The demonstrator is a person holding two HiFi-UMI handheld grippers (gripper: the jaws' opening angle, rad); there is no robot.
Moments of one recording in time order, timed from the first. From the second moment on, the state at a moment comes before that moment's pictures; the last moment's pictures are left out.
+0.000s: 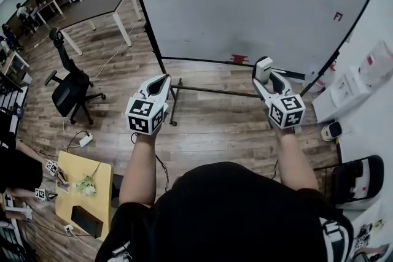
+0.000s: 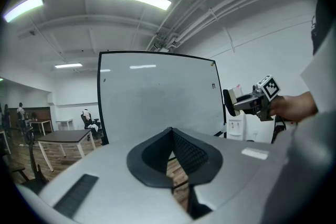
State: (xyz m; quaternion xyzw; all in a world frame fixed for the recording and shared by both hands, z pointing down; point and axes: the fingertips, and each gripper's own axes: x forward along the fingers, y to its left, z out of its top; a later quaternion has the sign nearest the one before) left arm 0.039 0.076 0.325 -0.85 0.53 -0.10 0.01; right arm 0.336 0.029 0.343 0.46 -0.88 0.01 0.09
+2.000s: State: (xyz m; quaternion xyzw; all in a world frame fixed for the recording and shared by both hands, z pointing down) left arm -0.001 0.030 0.338 -0.84 0.53 -0.11 0.00; right arm 0.283 -0.026 0.360 0.44 -0.89 0.01 0.10
